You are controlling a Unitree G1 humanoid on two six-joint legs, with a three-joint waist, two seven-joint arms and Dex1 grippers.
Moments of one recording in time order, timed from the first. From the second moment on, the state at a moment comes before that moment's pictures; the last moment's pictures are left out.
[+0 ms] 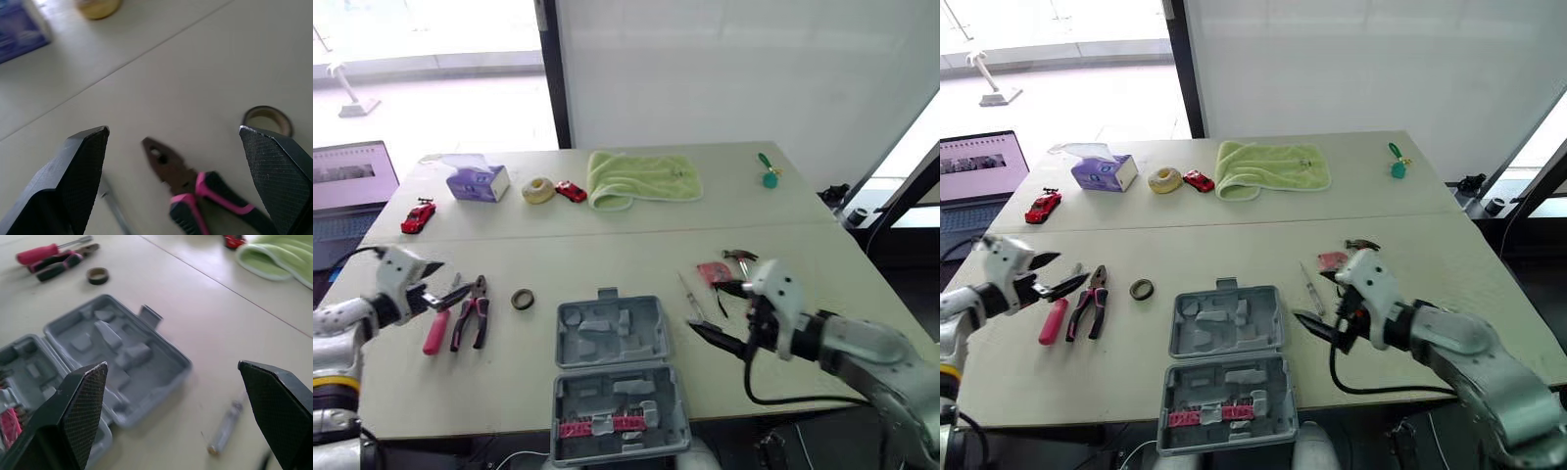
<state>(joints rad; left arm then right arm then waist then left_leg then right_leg) -0.49 0.78 0.14 0.72 -0.18 -0.10 -1.13 -0.22 -0.68 0.03 -0.71 0.49 0.87 0.67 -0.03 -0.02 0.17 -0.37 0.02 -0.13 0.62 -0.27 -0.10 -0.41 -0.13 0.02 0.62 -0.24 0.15</state>
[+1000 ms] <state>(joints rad) -0.92 0.71 -0.27 1.24 0.26 -0.41 -1.37 -0.60 -0.60 0.41 -0.37 0.29 0.82 0.78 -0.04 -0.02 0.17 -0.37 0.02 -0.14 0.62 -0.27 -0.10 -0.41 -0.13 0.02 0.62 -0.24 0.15</state>
